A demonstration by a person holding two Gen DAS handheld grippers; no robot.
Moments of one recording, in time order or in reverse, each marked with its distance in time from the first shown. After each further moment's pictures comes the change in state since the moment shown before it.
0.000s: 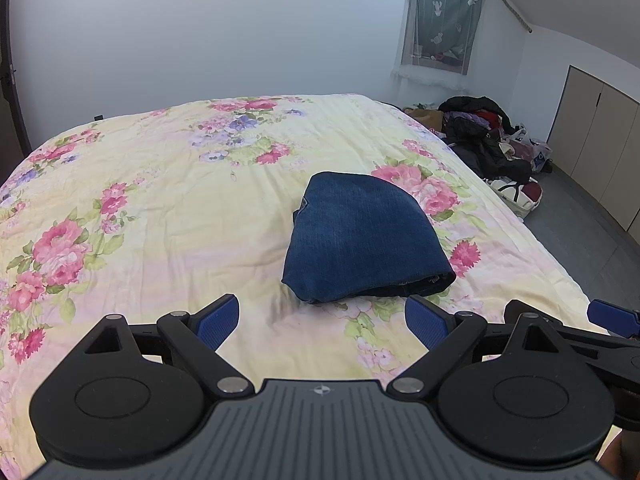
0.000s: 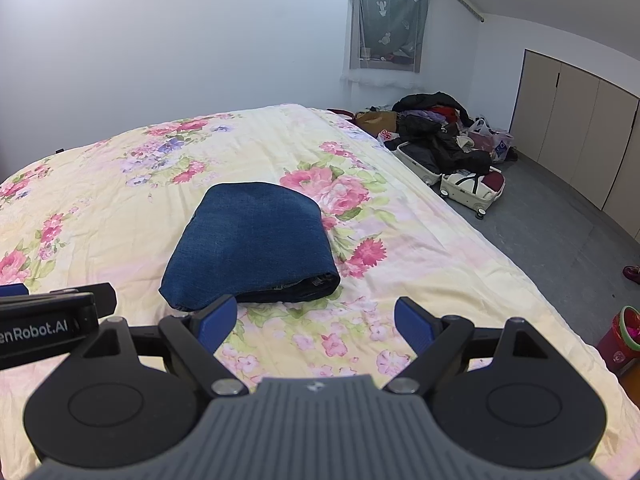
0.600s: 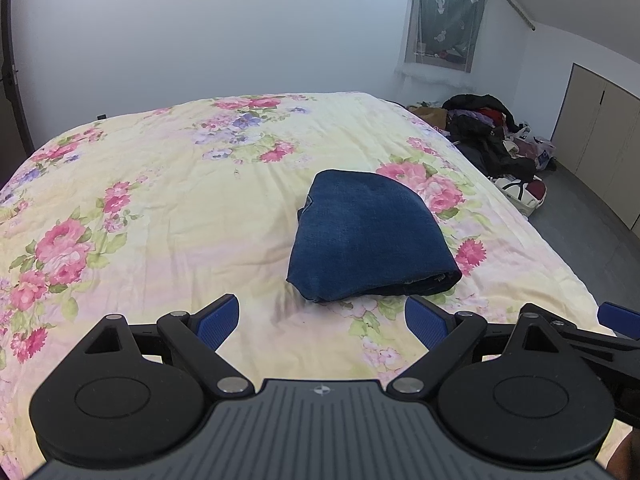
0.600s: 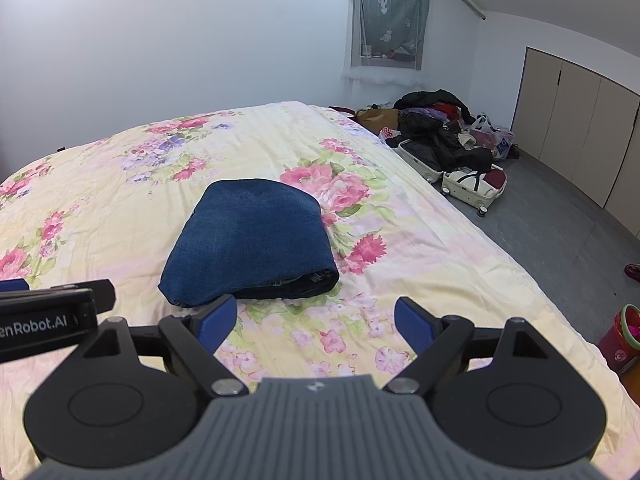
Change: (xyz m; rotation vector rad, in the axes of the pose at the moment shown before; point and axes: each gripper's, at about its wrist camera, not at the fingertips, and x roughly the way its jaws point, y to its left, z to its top) left arm 0.005 0.003 -0.005 -0.007 0.009 0.010; right arm 0.000 -0.002 -0.005 0.004 0.007 -0.008
